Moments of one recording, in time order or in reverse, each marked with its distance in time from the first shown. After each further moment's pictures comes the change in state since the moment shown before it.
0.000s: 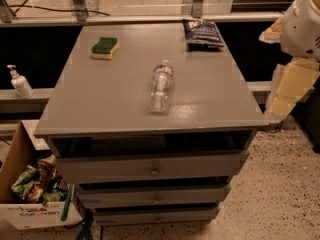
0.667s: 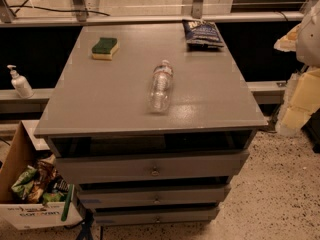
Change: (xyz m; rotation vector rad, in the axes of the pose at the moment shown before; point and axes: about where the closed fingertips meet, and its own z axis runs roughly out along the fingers) arm 0.015 0.020 -0.007 -0.008 0.018 0.064
